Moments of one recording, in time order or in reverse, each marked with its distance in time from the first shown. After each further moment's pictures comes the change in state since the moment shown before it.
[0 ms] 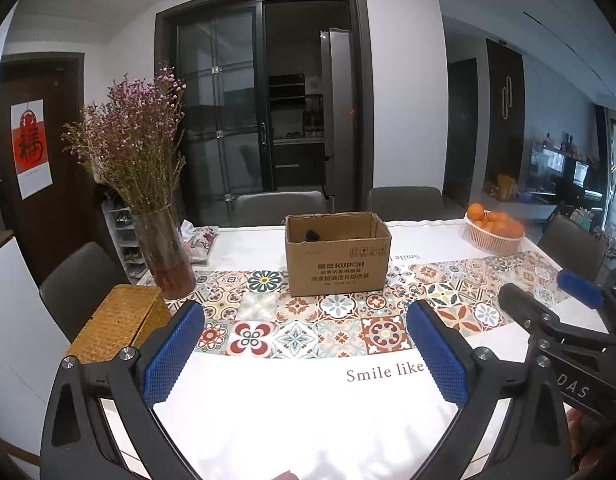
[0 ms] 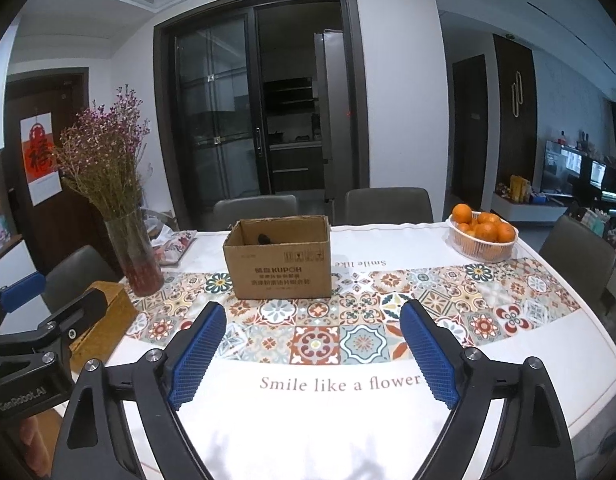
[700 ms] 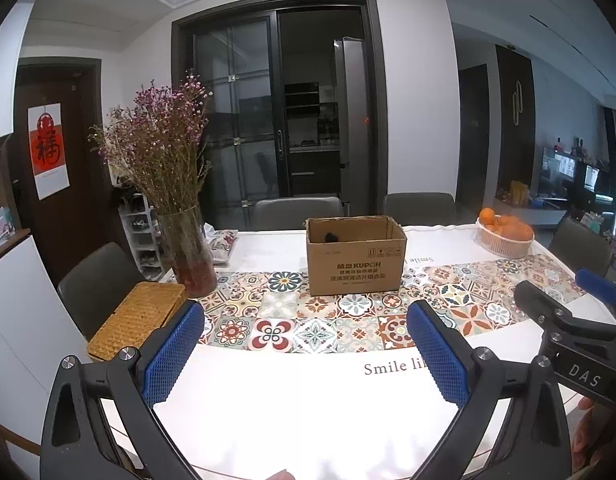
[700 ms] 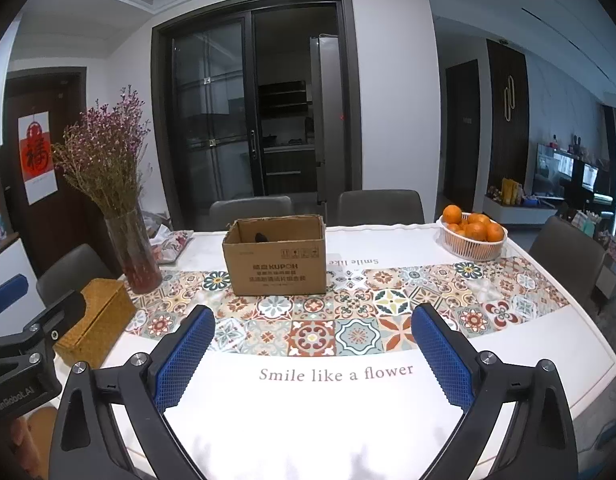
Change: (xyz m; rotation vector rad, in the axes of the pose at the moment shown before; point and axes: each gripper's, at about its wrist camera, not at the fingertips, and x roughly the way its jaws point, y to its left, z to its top) left arm -0.025 0.017 -0.015 -0.013 -0.035 0.054; right arm -0.024 0.005 -0.012 -0.007 -0.016 -0.028
